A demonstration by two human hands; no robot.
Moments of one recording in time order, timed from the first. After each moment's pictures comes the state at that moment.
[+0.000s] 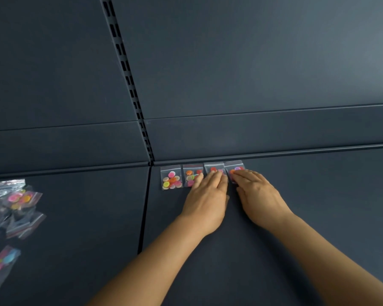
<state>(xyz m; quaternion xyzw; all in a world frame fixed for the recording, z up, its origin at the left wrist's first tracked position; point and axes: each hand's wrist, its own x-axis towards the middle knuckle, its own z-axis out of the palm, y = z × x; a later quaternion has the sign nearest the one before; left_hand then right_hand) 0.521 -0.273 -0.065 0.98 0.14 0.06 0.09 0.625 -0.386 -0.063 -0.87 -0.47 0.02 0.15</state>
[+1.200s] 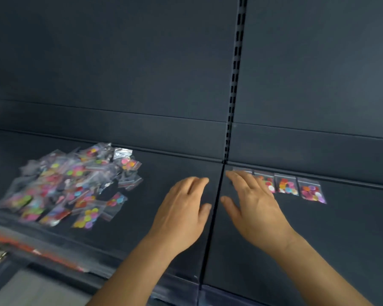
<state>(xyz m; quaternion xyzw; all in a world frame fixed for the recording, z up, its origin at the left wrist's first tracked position) 0.331 -0.243 -0.014 0.91 0.33 0.21 0.10 0.479 -0.327 -0.002 -0.76 -0.61 0.00 0.22</state>
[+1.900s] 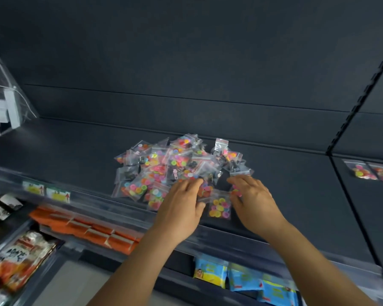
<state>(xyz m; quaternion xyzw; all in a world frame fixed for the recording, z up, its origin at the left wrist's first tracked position) 0.065 -0.092 -0.045 0.90 0.38 0.16 0.12 0.234 -0.174 -0.043 -0.78 -0.59 0.07 0.21</state>
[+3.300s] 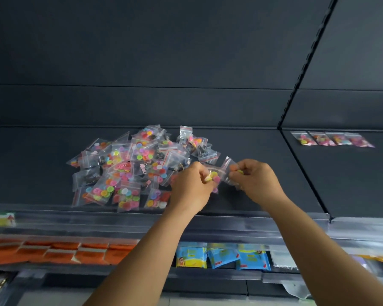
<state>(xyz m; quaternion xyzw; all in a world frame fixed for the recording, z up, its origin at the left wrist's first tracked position) 0.132 -0.105 -0.041 0.84 0.38 0.19 0.34 0.261 -0.206 -0.038 -0.82 -0.31 0.18 0.45</state>
